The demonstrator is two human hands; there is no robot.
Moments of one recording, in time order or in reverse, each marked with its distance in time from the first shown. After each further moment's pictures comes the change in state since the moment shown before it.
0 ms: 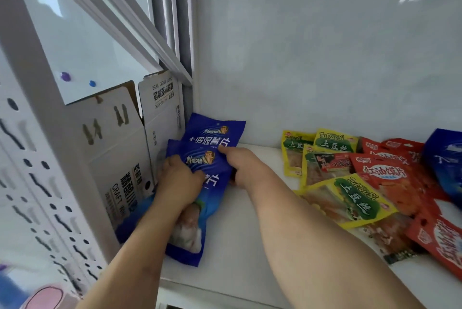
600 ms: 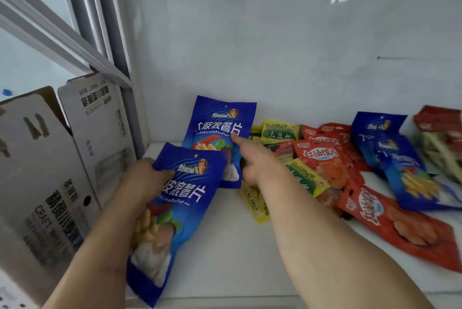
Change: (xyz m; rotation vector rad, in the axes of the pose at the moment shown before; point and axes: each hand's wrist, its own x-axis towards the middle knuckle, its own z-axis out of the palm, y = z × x) left_hand 0.004 0.033 0.014 -0.043 -0.138 0.027; right_hand -0.033 -0.020 -0.117 0.310 0.100 -0.061
